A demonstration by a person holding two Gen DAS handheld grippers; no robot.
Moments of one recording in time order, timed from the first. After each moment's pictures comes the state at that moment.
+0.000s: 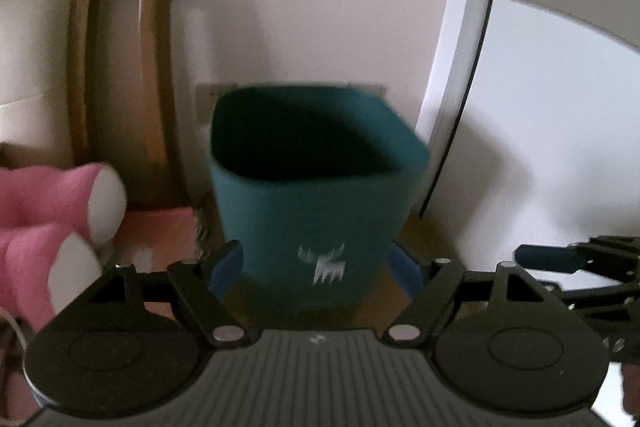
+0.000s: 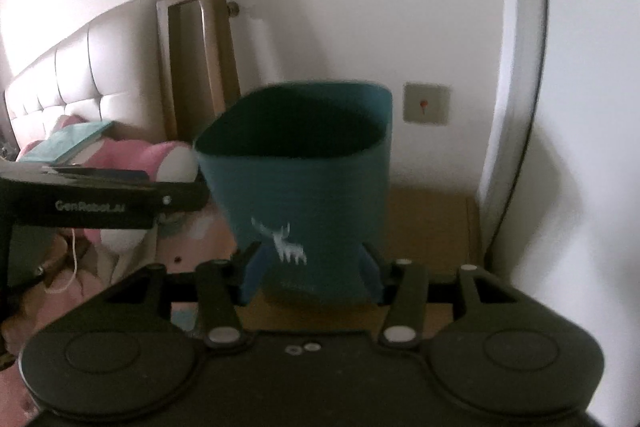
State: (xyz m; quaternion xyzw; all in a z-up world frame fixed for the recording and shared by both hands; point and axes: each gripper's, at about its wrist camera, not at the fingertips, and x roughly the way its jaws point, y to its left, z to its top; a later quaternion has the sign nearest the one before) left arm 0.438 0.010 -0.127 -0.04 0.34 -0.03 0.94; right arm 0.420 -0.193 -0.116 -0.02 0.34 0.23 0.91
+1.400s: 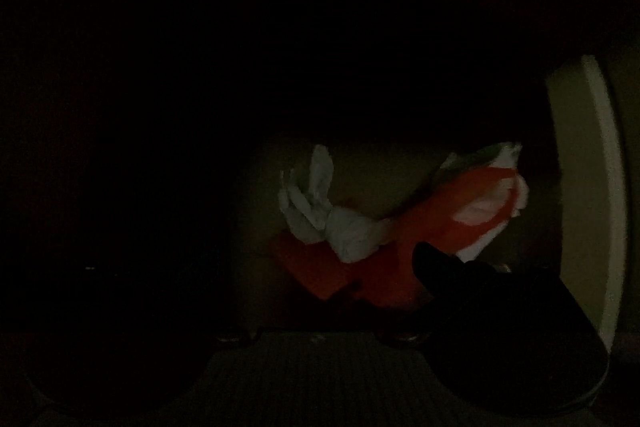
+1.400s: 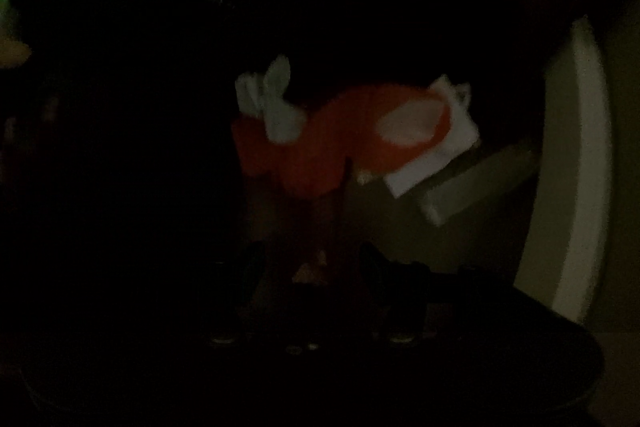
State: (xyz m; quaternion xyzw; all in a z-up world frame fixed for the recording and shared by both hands) left arm 0.332 -0.021 -0.719 -0.09 0.64 0.09 0.76; right arm 0.235 -0.215 -0.677 -0.12 0.61 0.26 0.74
